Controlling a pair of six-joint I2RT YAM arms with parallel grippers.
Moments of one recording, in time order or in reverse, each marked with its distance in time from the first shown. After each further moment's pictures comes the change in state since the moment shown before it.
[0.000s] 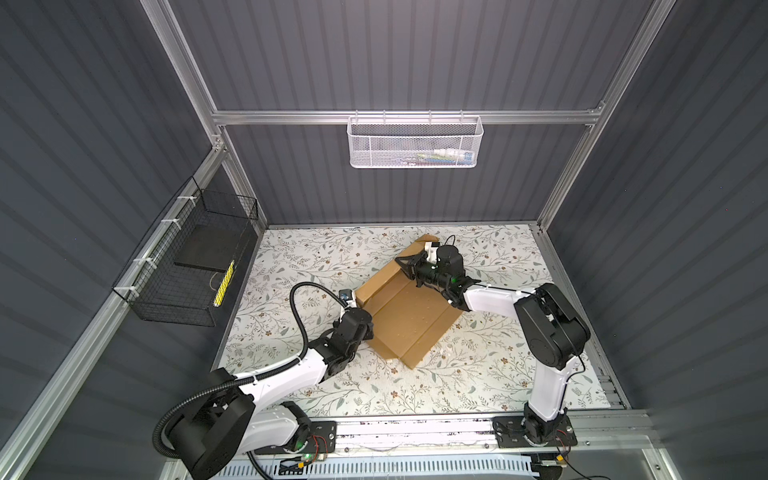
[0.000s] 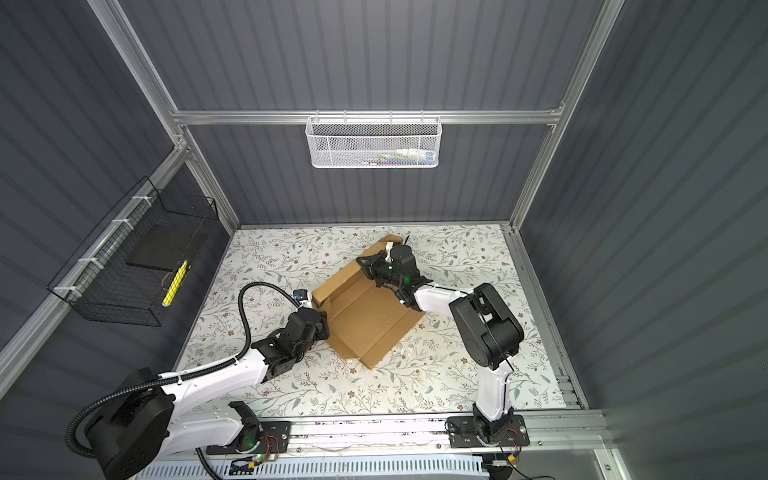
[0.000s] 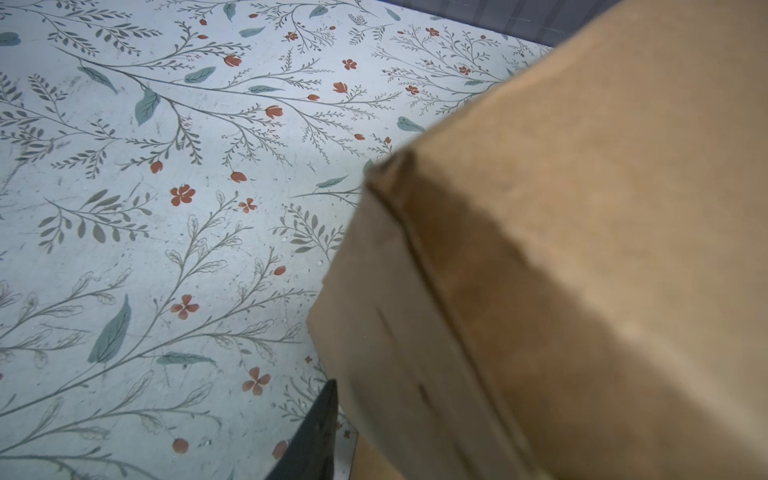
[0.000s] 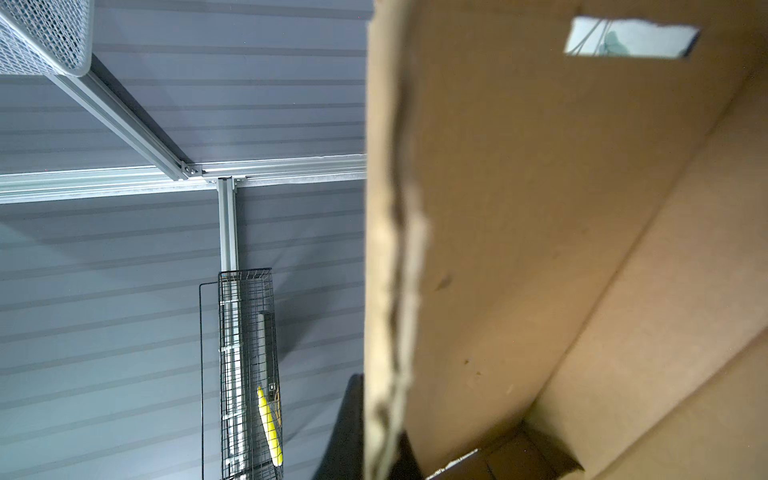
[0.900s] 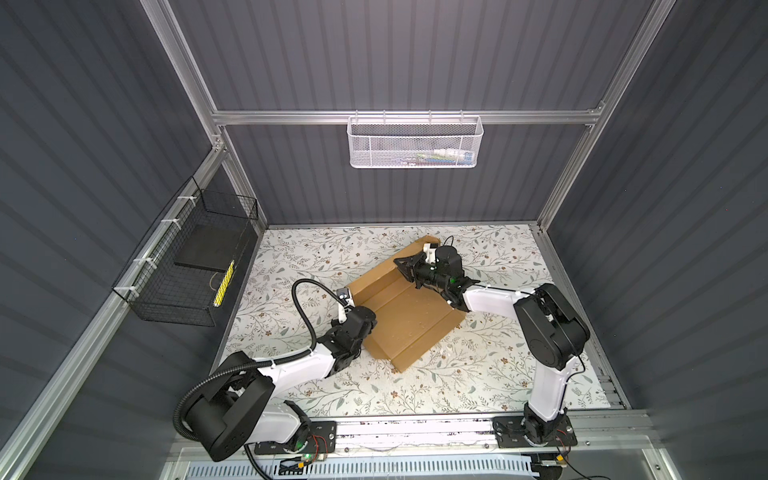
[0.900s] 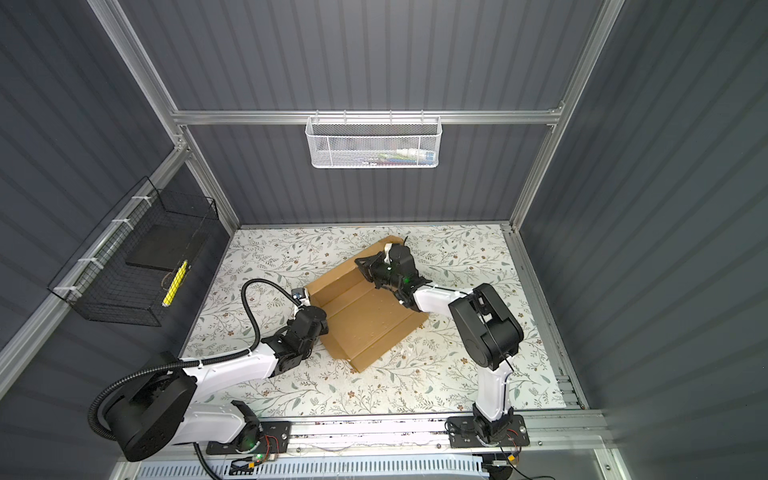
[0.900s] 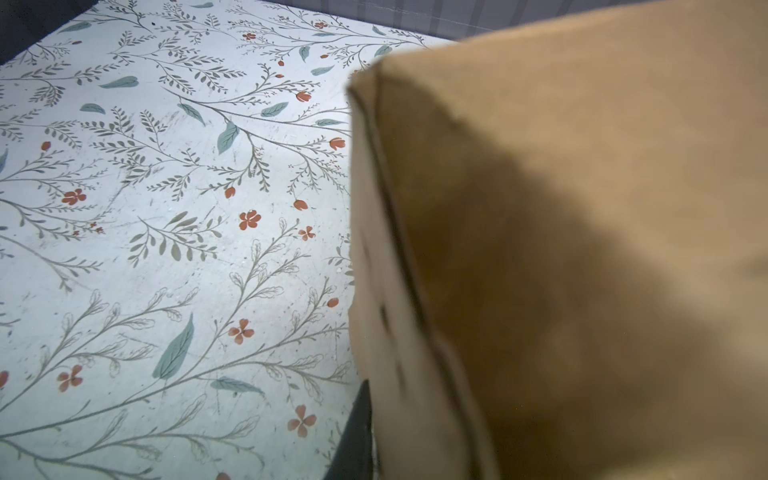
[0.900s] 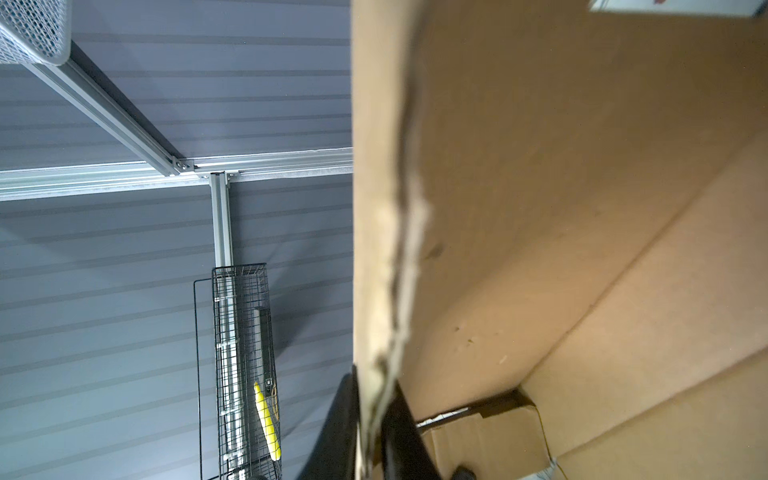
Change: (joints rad) left arm -0.001 0.120 0.024 0.071 -0.169 0.003; right arm 0.008 0.000 0.003 -0.021 -0.004 0.004
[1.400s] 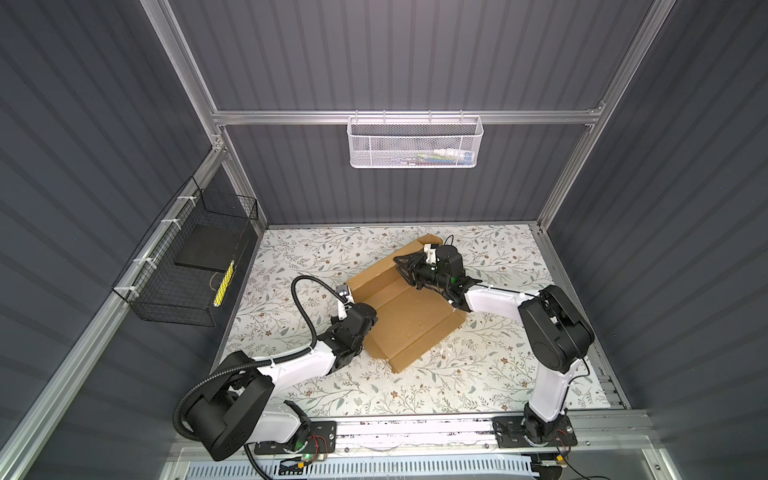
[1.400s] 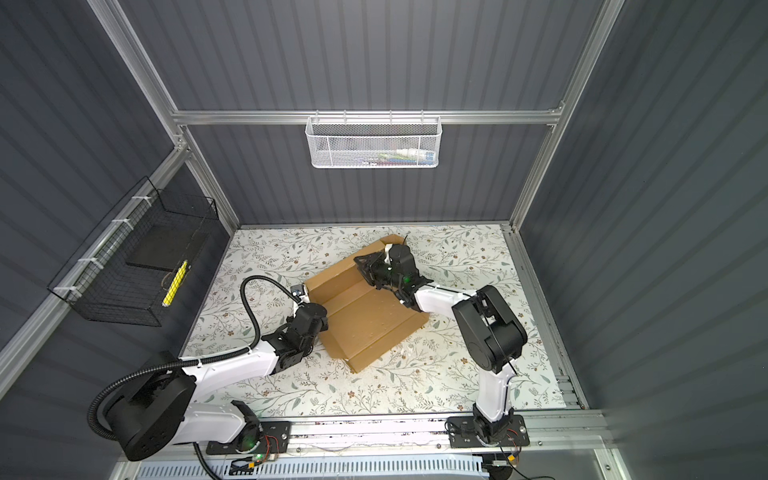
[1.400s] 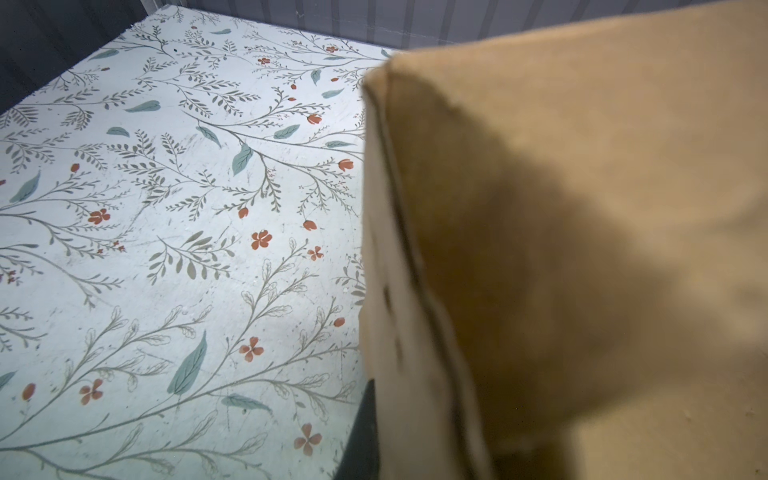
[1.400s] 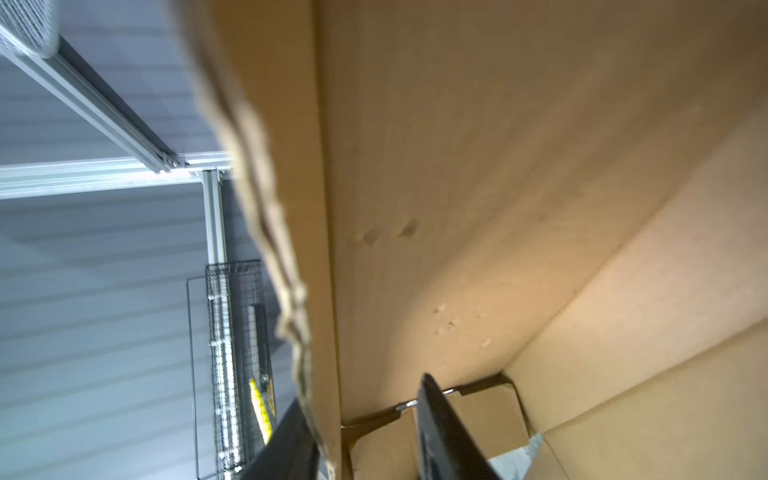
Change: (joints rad) left arm 0.003 0.010 0.043 -0.012 -0.037 0.020; right arm 0.003 -0.062 -0.013 -0.071 0.007 -0.019
